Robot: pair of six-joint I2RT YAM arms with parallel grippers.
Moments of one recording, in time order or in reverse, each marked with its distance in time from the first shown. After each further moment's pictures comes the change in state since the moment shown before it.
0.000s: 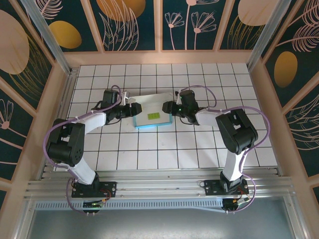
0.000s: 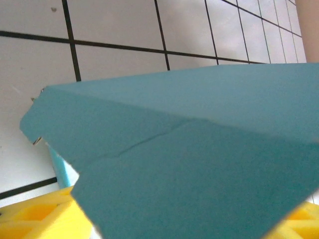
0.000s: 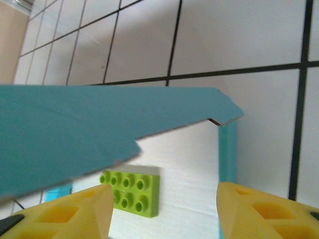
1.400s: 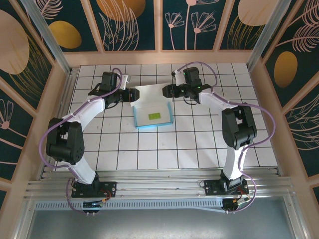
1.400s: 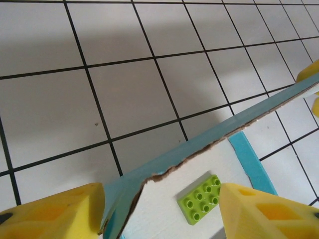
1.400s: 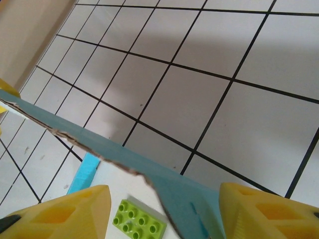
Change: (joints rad) left arm 0.000 0.032 0.348 -0.292 -0.161 0.280; right arm -0.095 0.065 0.447 -0.412 -0.190 -0.407
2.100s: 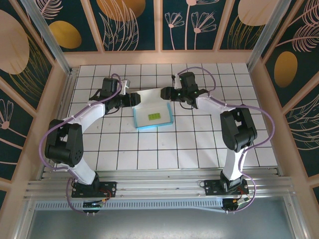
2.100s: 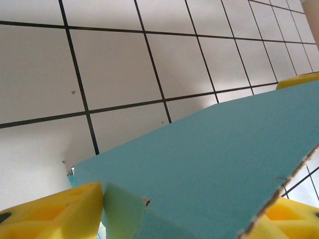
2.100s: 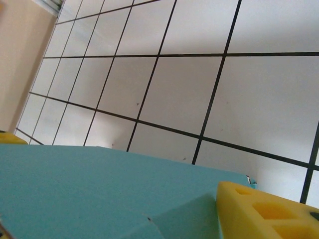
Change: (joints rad) left arm -0.009 -0.034 -0.126 0.090 0.056 -0.146; right arm 0.055 -0.034 -0.092 0.076 0.112 0.247
